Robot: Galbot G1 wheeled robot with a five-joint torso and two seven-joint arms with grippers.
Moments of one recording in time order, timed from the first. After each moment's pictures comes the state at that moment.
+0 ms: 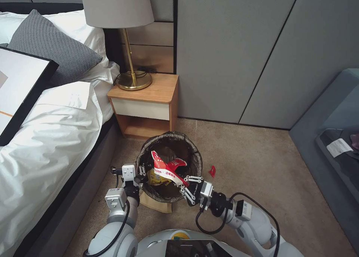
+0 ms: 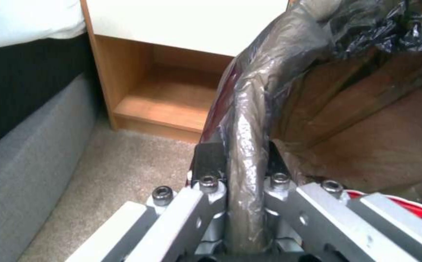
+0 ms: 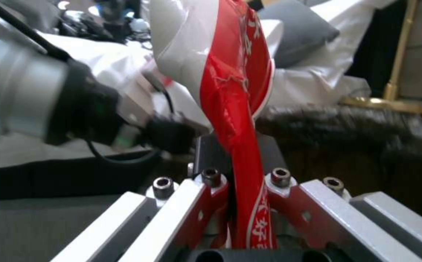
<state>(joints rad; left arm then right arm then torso) 1.79 -1.51 -0.31 -2.42 -0.11 0.39 -0.26 -1.53 1.12 0.26 2.04 0.35 0.36 -0.69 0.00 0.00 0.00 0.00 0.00</state>
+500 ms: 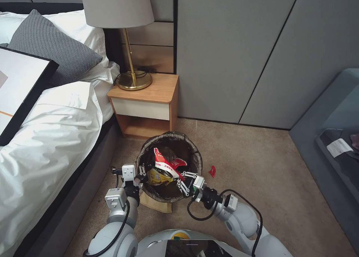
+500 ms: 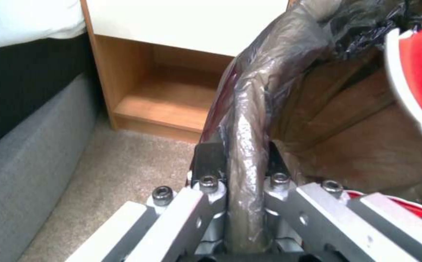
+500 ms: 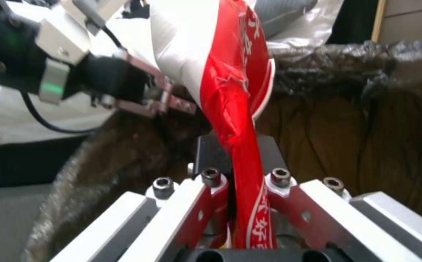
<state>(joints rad) 1.79 -1.51 -0.31 -2.42 -0.11 0.39 -0.26 -1.46 1.17 0.22 1.92 0.30 0.37 -0.63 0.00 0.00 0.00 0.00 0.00</state>
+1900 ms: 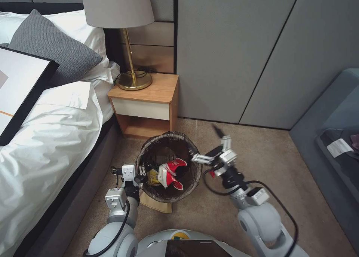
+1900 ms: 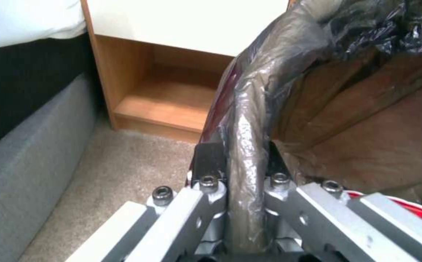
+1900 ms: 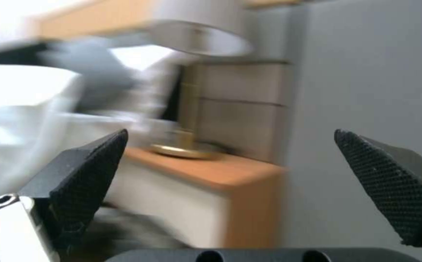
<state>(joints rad) 1.79 -1.51 -0.31 -2.42 -0.11 0.39 -0.26 -1.62 1.26 0.41 2.29 0.12 0.26 -0.09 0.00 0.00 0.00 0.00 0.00</state>
